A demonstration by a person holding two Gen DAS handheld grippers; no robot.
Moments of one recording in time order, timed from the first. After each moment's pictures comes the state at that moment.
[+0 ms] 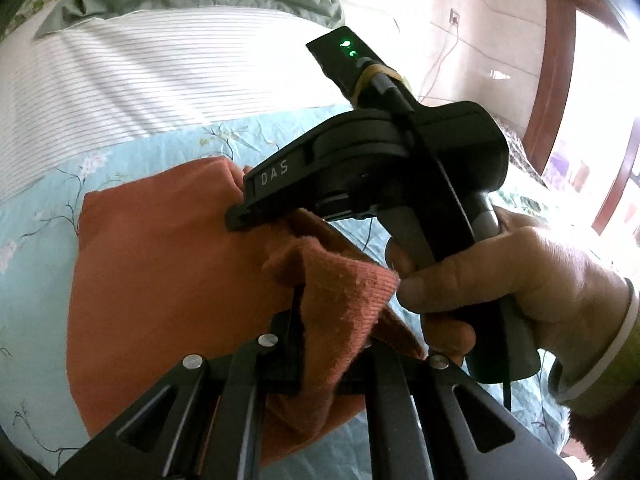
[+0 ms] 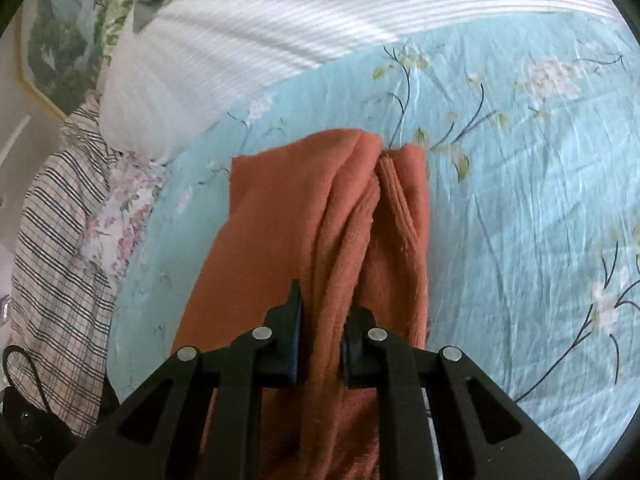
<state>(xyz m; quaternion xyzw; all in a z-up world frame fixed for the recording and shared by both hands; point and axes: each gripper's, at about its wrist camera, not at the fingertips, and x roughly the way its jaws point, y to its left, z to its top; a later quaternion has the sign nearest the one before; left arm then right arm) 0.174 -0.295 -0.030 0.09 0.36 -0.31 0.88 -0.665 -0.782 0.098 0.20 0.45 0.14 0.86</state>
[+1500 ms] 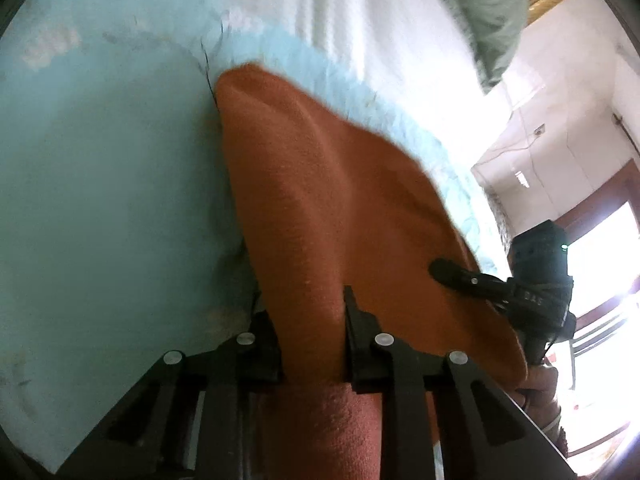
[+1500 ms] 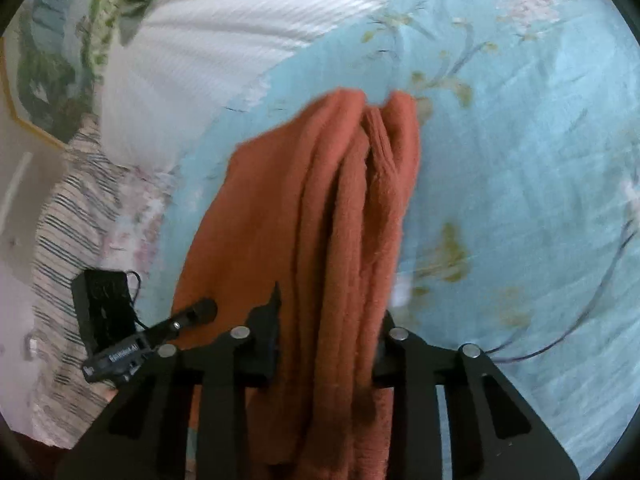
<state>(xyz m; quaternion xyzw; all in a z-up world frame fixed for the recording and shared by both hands) 0.290 -0.105 -0.064 -0.18 0.49 -0.28 0.81 -0.697 -0.760 0.084 0.29 0.46 0.17 0.82</state>
